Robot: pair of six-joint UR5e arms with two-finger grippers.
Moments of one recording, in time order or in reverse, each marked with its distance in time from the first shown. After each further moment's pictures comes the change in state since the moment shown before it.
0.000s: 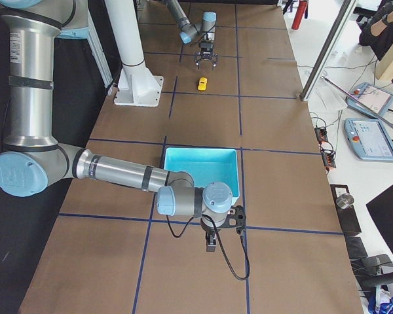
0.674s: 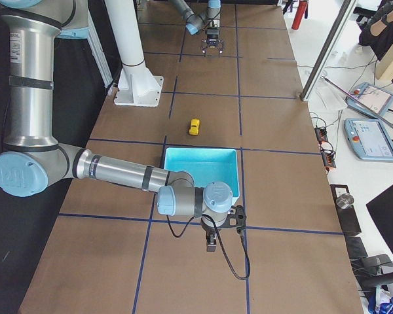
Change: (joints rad) left arm -0.138 0.096 -0.043 0.004 -0.082 0.008; right arm -0.001 0.001 0.000 0.001 0.000 0.000
